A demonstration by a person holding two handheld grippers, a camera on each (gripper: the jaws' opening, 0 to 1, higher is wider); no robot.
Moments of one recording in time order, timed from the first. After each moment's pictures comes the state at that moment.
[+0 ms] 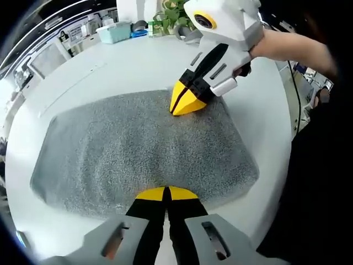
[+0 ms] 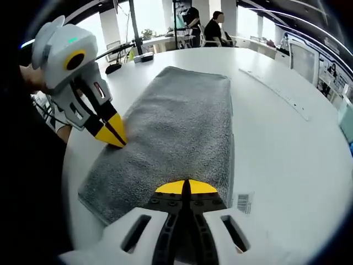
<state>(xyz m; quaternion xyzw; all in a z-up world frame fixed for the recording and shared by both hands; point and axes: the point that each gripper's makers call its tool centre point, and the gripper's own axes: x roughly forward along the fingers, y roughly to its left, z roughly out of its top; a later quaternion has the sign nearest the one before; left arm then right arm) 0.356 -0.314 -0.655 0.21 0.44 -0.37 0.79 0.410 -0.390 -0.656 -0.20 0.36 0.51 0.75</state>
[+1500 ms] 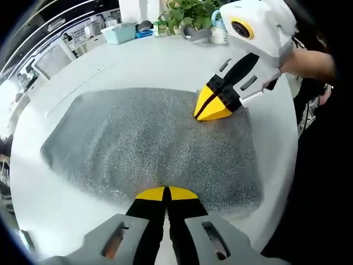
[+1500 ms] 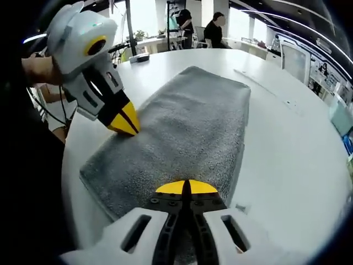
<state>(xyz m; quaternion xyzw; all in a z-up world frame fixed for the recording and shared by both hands) 0.367 -0.300 -0.655 0.22 0.44 -0.34 0.80 0.389 -0.392 -0.656 -0.20 0.35 0.48 0.78</state>
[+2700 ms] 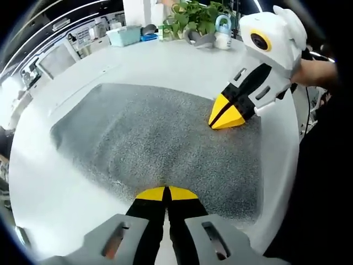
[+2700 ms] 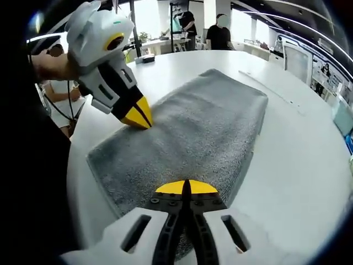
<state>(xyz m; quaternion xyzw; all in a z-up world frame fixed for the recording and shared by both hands) 0.372 -0.296 -0.655 0.20 0.43 -0.34 0.81 0.376 -0.391 -0.655 -0.20 0.35 0.49 0.77</state>
